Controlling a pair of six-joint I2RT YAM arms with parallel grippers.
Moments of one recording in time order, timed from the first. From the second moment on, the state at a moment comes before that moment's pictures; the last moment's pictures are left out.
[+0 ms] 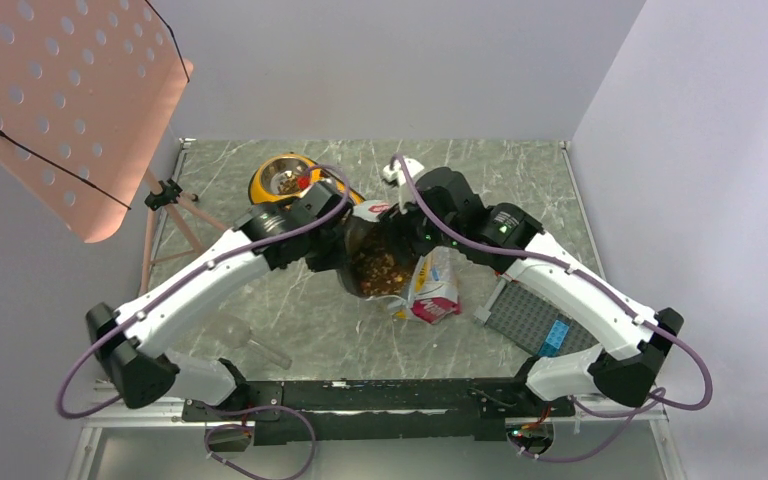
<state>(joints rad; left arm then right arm) -0.81 1.39 1.43 -1.03 -0.17 -0.88 0.84 1.32 1.46 -0.81 0.08 0.10</state>
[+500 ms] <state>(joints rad) -0.80 1.35 1.52 -1.22 -0.23 -1.20 1.07 1.16 1.37 -0.83 -0.04 0.15</state>
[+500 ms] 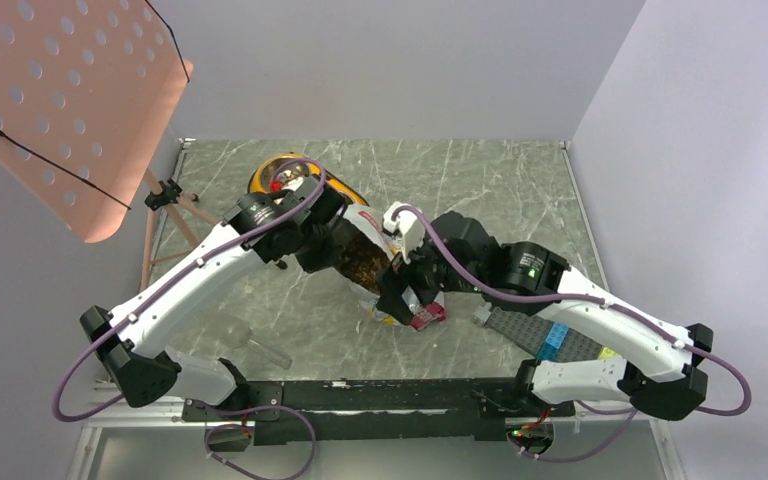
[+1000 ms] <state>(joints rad) -0.78 1.44 1.62 -1.20 -0.17 -1.28 1.23 1.14 1.31 -0.93 0.42 0.44</state>
